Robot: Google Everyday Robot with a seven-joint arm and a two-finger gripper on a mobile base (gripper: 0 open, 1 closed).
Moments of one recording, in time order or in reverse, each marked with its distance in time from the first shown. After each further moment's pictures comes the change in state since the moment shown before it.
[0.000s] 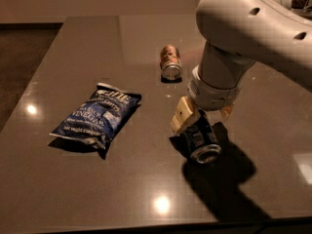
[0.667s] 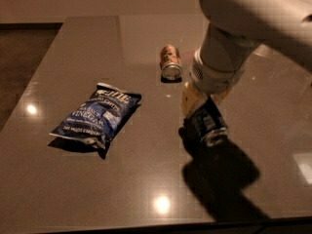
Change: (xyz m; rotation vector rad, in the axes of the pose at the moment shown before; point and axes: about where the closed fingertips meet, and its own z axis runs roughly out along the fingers) arm -0.025 -0.010 -0.026 0.044 -0.082 -0.075
